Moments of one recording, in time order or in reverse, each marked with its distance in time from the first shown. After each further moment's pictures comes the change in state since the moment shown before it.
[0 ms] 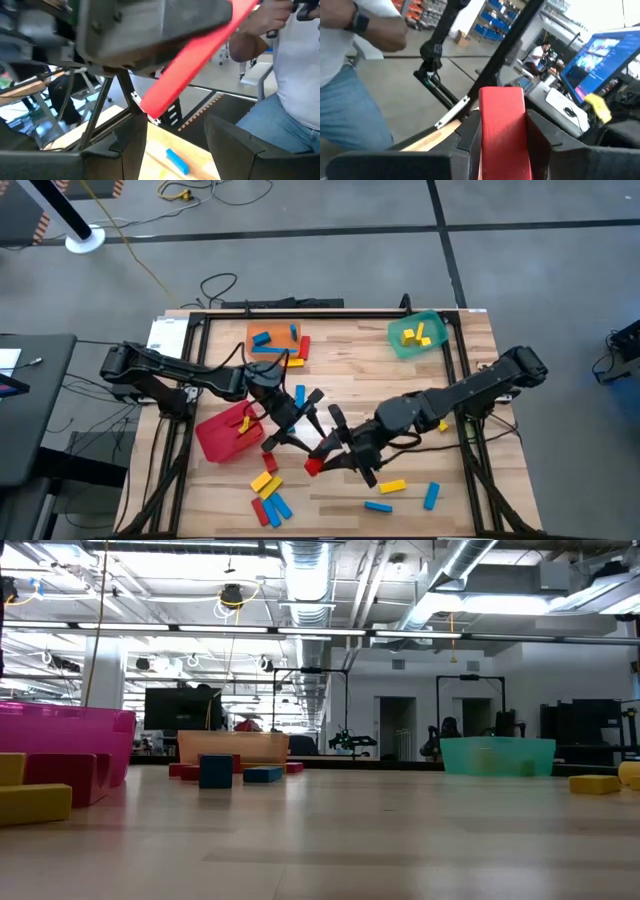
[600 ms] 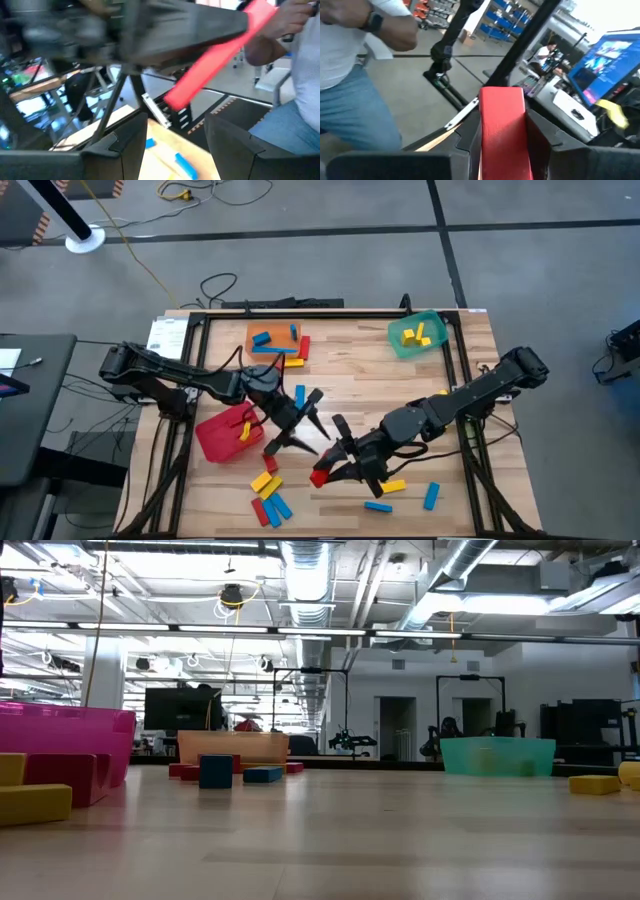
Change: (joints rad) left arm -0.022 -0.008 -0.001 0.033 -0.105 -0.042; right arm 0.052 -0.001 0.001 -0.017 0.049 0.001
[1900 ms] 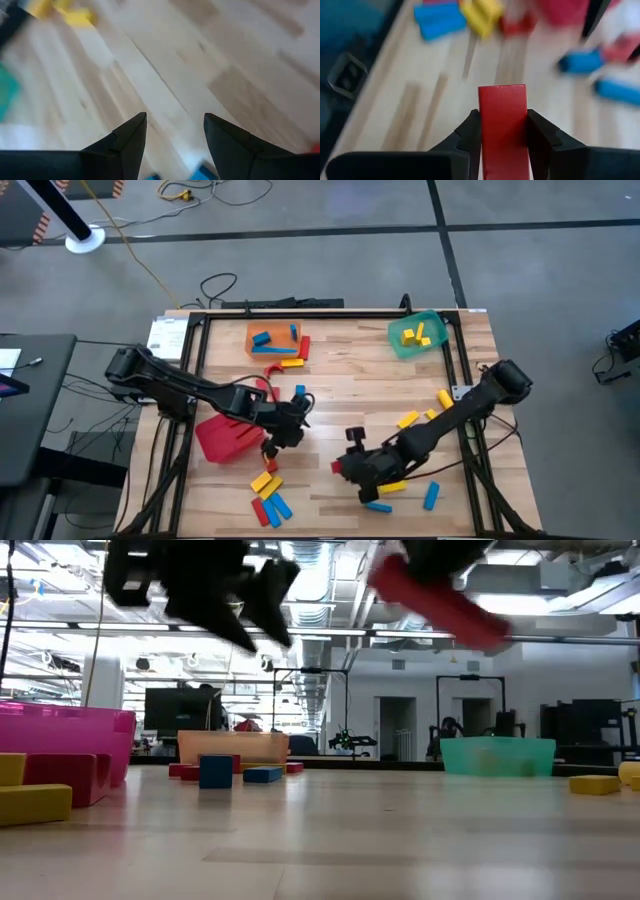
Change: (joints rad) left arm -0.113 0.050 0.000 -0.714 -0.637 0.245; right arm 0.097 0.175 -0.008 -0.621 0.363 0.755
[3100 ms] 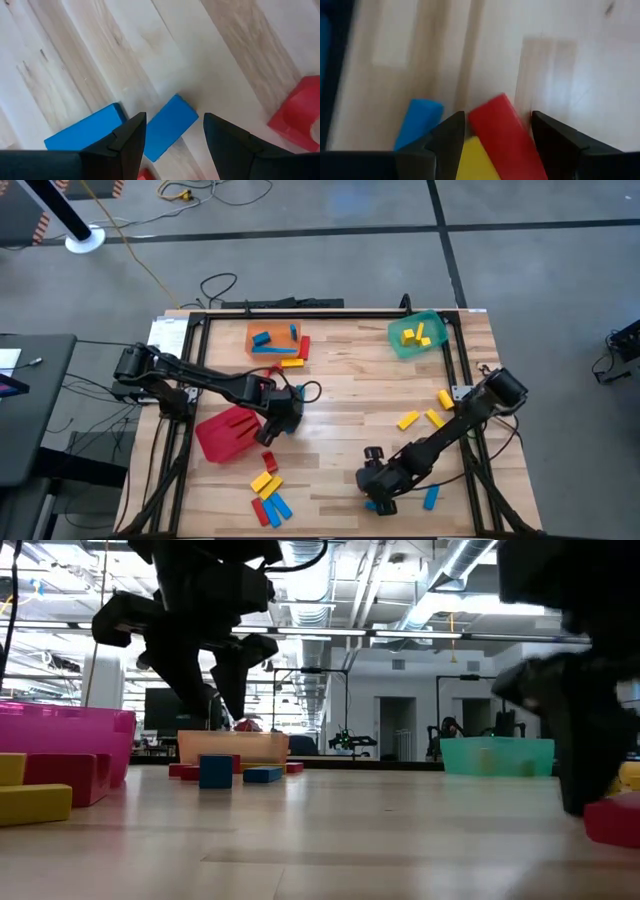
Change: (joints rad) left arm 0.128 0.075 0.000 -0.268 0.114 -0.105; right arm 0.094 0.101 -0.256 0.157 -0.235 0.287
